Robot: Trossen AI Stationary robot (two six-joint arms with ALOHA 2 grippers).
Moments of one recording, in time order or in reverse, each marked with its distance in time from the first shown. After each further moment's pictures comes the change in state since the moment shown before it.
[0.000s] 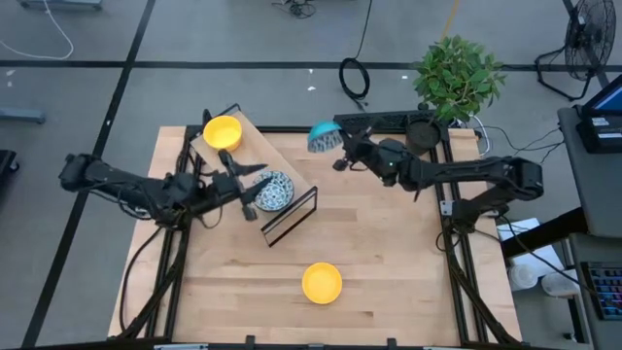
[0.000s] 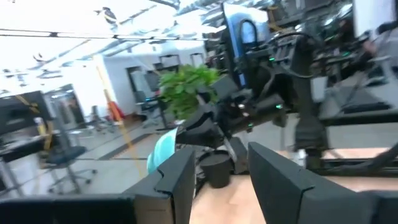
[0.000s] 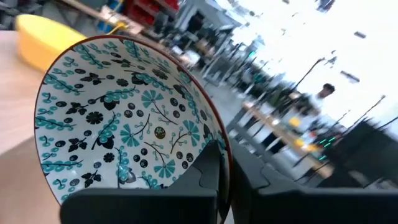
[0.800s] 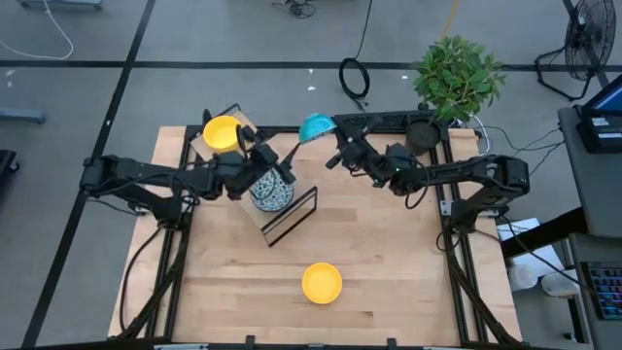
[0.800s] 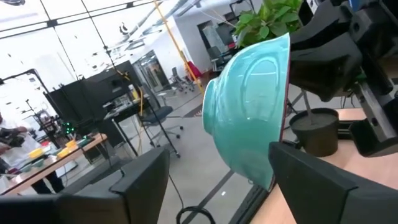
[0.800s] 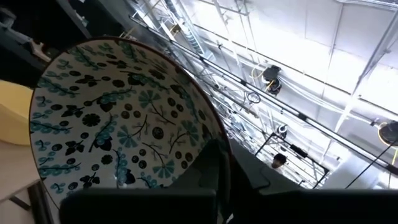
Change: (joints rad) left arm 0.269 0.357 0.237 -0.004 -0.105 0.105; right arm 0.033 0.127 0.000 0.523 -0.097 -0.352
